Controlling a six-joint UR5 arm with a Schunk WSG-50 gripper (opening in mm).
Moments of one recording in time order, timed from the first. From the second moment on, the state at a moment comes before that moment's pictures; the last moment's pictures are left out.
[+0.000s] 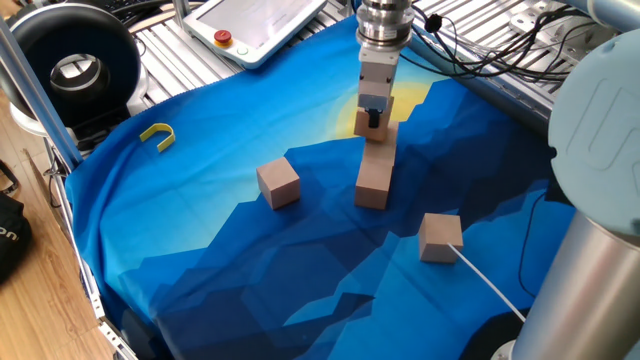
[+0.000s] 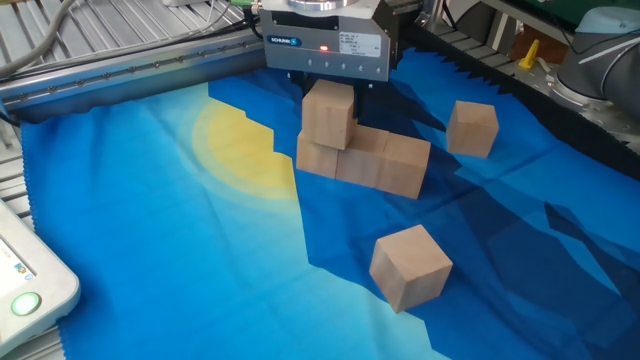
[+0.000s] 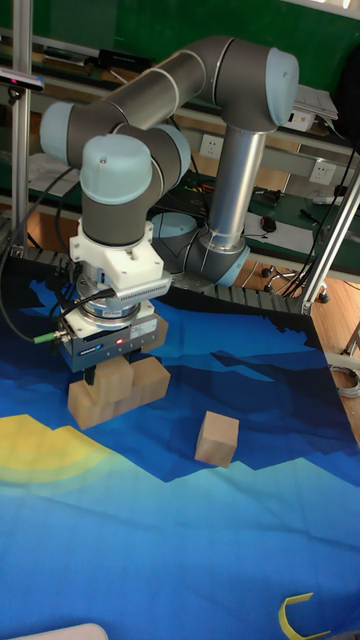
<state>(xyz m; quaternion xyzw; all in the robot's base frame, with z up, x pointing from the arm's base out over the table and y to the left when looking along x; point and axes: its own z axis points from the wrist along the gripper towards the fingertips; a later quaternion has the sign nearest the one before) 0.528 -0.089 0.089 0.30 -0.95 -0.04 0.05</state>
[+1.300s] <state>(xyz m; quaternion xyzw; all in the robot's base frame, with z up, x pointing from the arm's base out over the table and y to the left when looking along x) 0.554 -0.086 0.089 0.26 -0.97 -0.03 0.01</state>
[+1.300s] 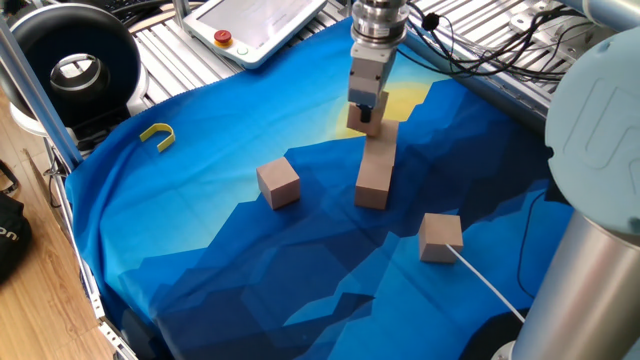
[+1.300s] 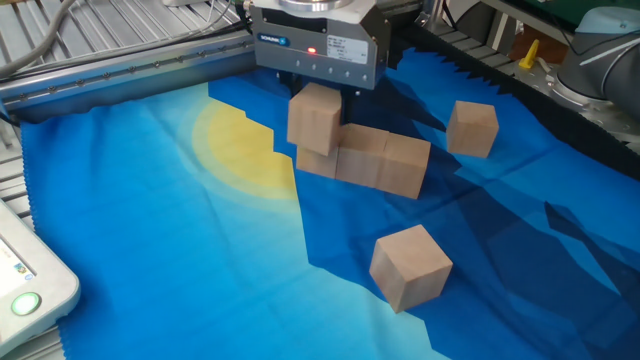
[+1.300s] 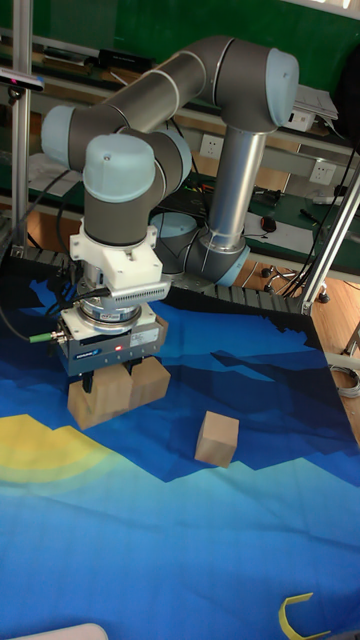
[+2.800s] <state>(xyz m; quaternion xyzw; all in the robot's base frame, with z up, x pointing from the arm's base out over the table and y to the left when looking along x) 0.532 -0.083 0.092 0.29 -0.95 -0.05 0.04</state>
